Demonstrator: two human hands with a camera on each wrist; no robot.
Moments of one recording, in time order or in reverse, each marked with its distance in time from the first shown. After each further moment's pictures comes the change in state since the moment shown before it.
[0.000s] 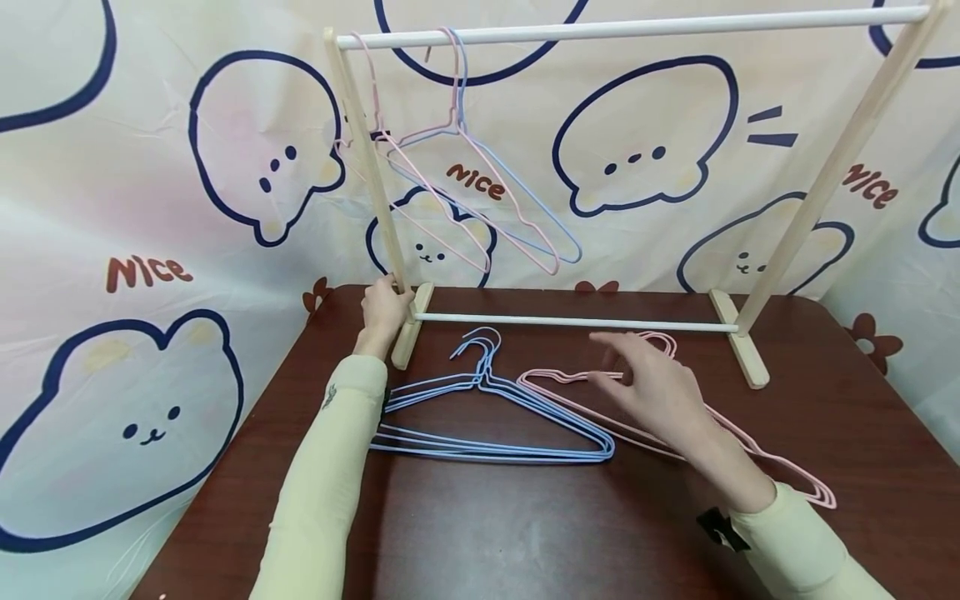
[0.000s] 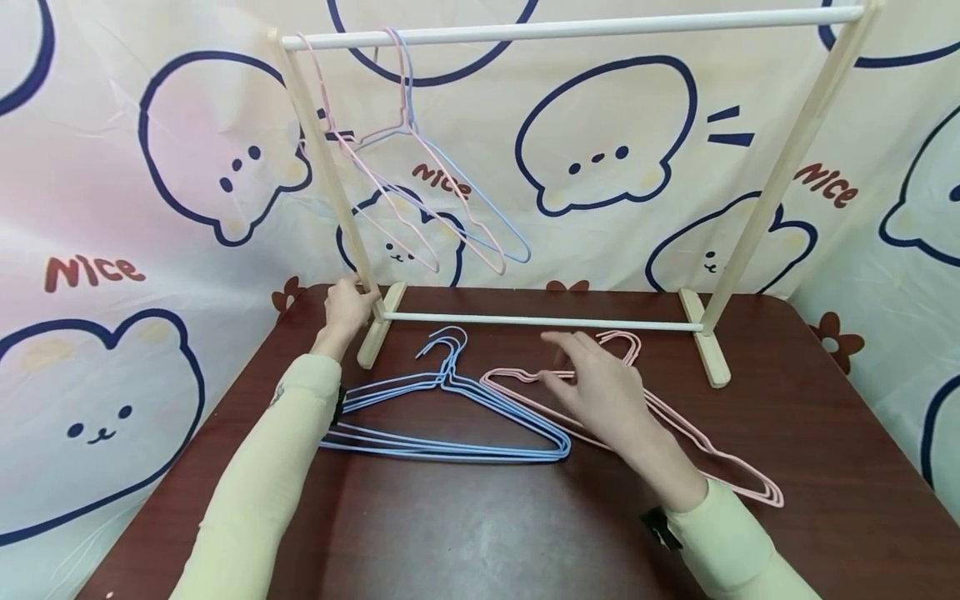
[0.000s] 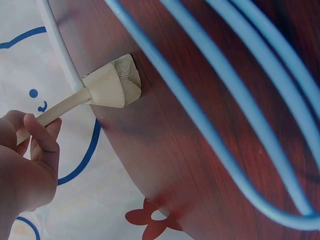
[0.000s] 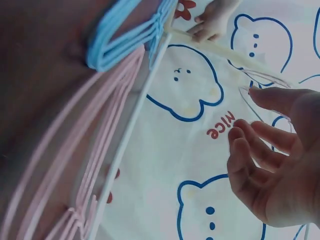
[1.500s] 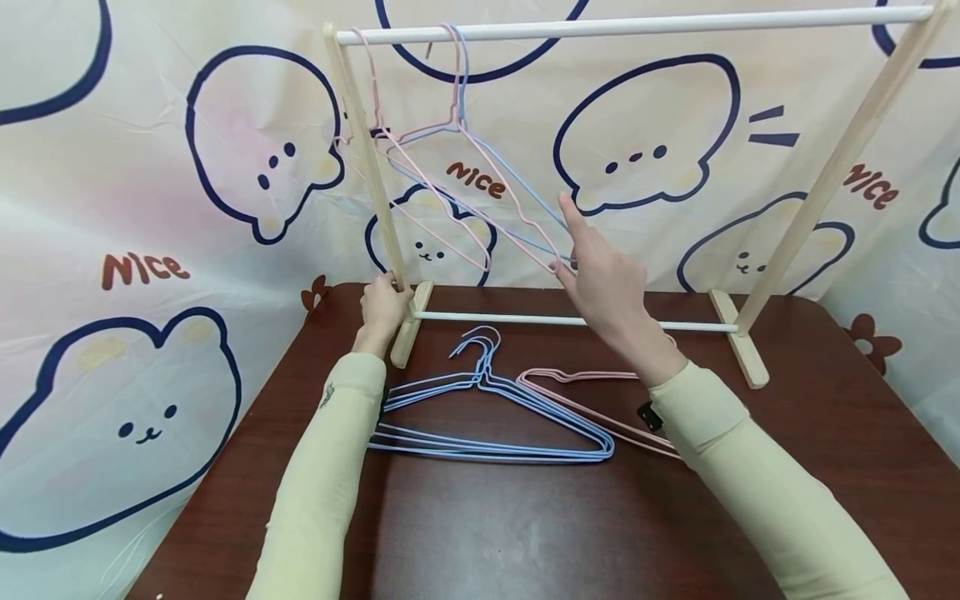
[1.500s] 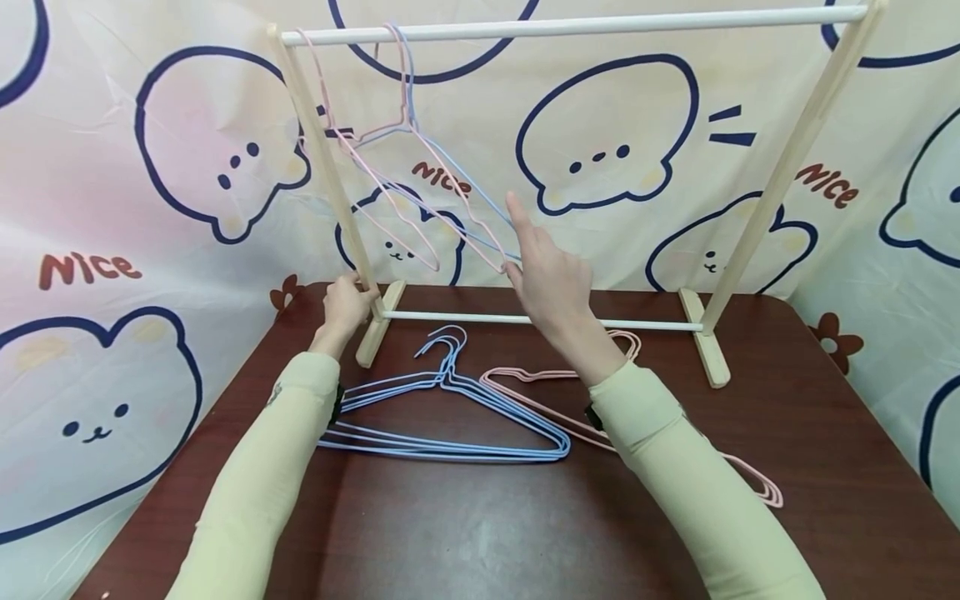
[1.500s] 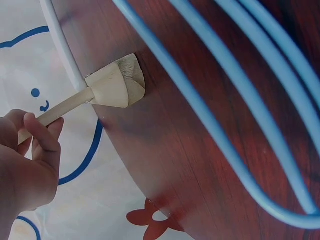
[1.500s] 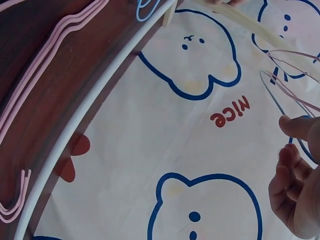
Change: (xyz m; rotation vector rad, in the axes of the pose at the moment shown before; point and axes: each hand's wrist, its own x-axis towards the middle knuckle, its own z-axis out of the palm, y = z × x) left_hand 0.001 0.000 0.000 0.010 -0.011 -0.017; right_hand 0.124 -0.022 0.002 -0.127 0.409 -0.159
